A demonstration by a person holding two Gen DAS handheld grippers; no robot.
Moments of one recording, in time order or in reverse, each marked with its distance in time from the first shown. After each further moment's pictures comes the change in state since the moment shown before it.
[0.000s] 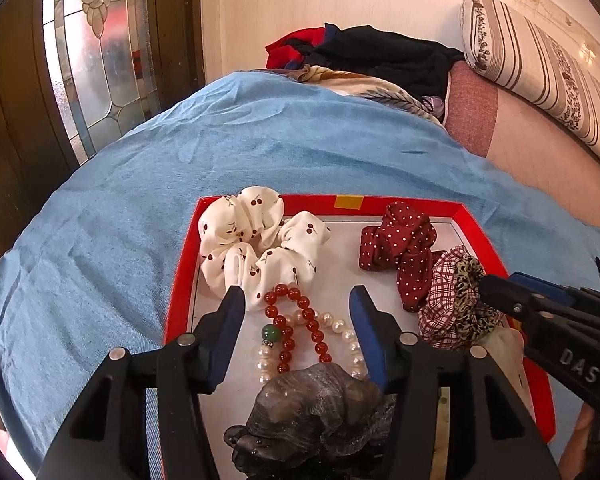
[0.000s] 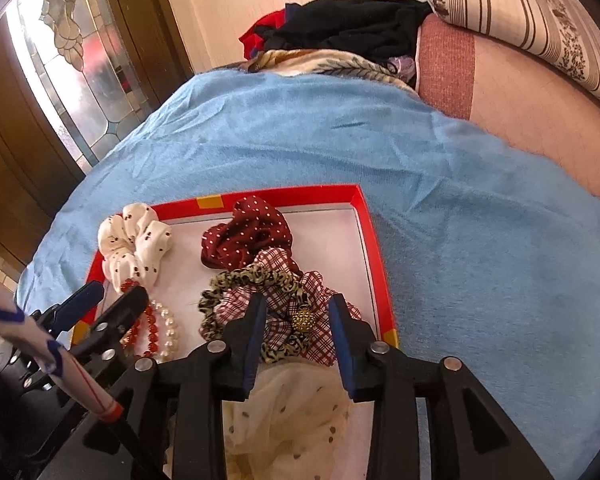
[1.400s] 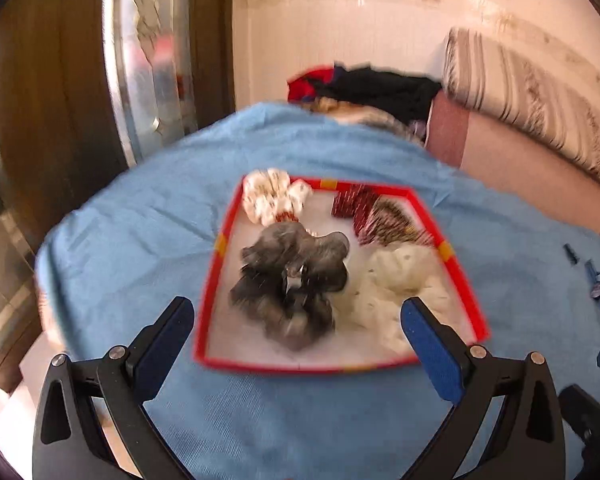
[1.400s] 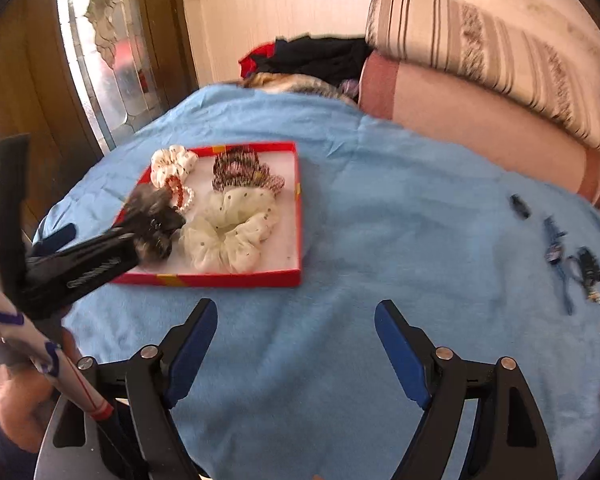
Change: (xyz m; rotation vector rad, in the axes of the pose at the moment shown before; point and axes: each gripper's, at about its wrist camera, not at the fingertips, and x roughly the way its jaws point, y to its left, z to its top) left arm -0.167 -0.039 -0.095 -0.039 -0.148 0.077; right arm -0.190 -0.031 -0.154 -0.056 -0.108 -0.091
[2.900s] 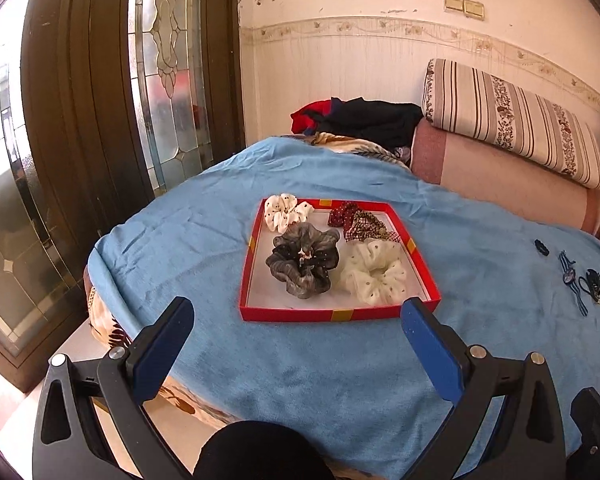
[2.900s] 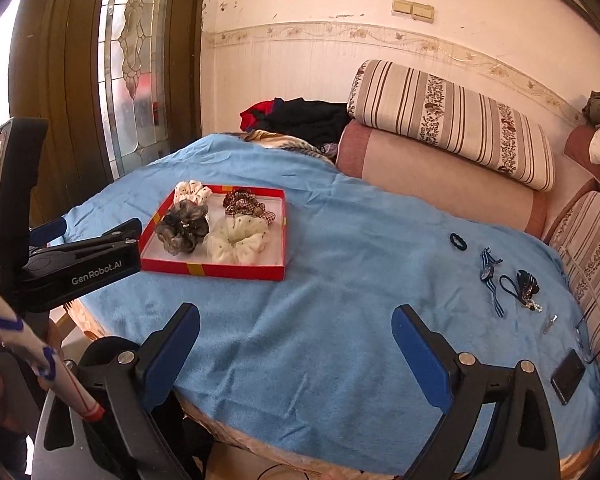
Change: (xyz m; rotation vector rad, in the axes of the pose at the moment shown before) left arm -0.105 0.002 -0.026 0.023 -0.062 0.029; right arm -0.118 0.013 -0.056 -0.072 -0.188 -0.091
